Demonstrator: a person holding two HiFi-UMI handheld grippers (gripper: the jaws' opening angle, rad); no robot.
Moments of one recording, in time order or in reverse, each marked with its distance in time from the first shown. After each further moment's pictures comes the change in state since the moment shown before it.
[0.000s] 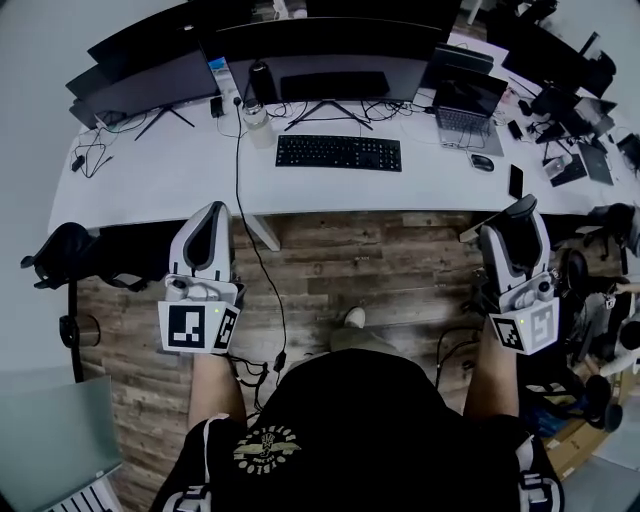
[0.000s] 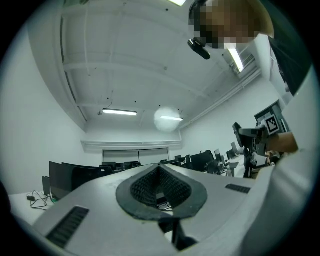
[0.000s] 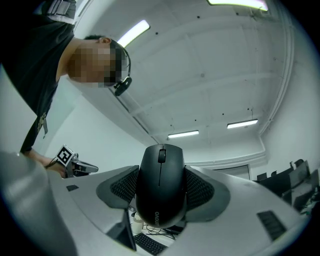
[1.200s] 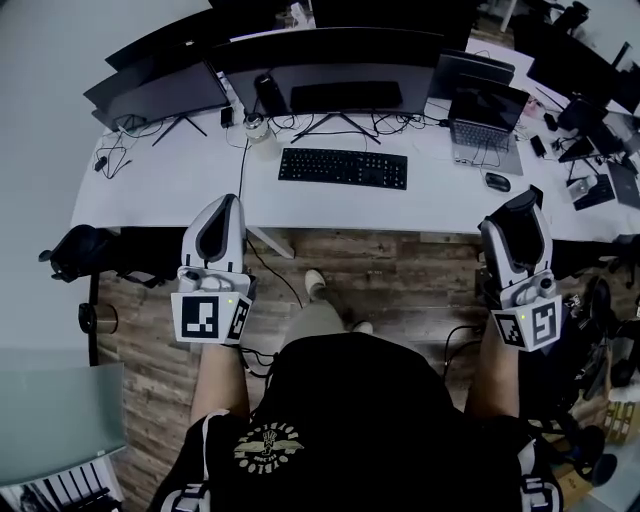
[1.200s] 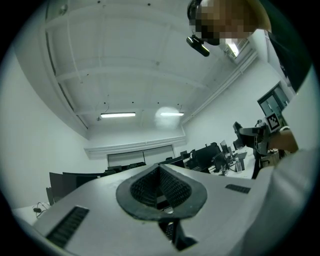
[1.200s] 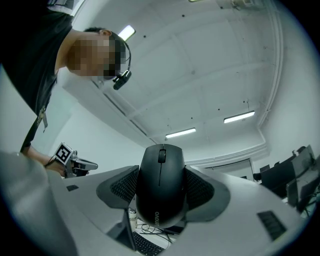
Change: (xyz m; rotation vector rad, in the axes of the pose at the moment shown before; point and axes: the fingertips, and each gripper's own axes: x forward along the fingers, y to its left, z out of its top) left arm 0.082 -0.062 0.006 0.106 0.019 0.074; right arm 0.012 -0.108 -0.053 0.085 -0.026 0.017
